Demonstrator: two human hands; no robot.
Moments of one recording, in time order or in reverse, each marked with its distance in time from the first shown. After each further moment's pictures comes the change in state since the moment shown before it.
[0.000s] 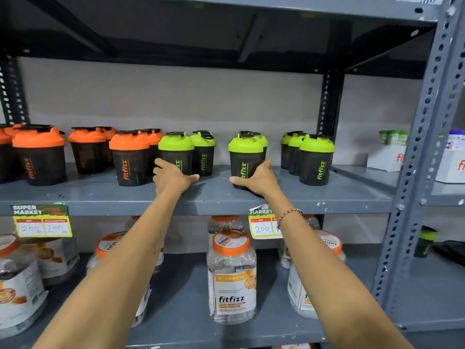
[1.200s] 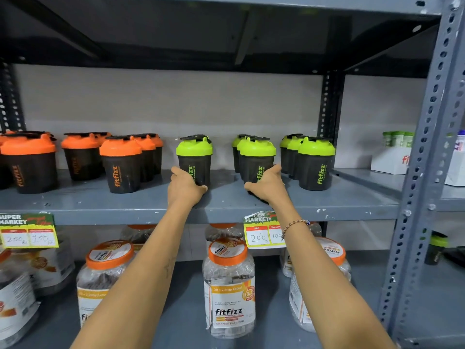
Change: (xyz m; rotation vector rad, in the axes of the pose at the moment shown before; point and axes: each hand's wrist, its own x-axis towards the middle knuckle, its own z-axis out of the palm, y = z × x) left_hand -0.024 0.016 0.030 0.054 -0.039 0.157; right_hand 0.009 0.017 -0.013 -0.034 0.049 0.034
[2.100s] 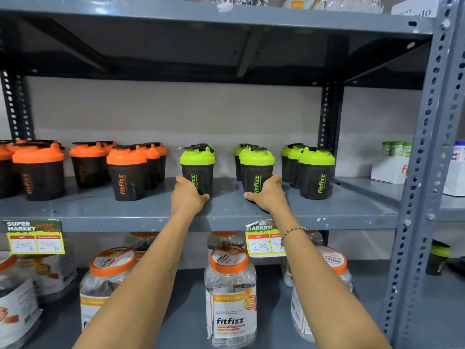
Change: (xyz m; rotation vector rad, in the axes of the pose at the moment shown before) left_hand -0.002 -0.001 -0.004 0.042 -0.019 0.026; right_hand -0.008 -0.003 -0.002 -0.015 -0.003 -0.013
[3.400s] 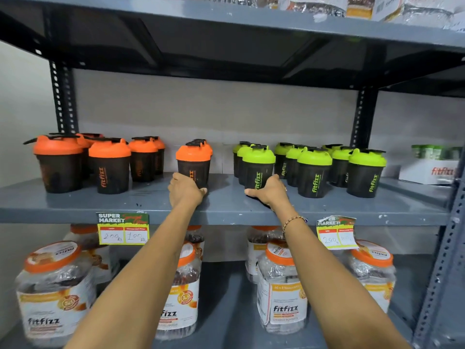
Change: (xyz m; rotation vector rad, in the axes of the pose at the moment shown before) left_hand 0.055 -0.116 -0.103 -0.093 0.013 -0.145; right_hand -0.044 -0.117 0.099 -0.044 -0.009 0.077
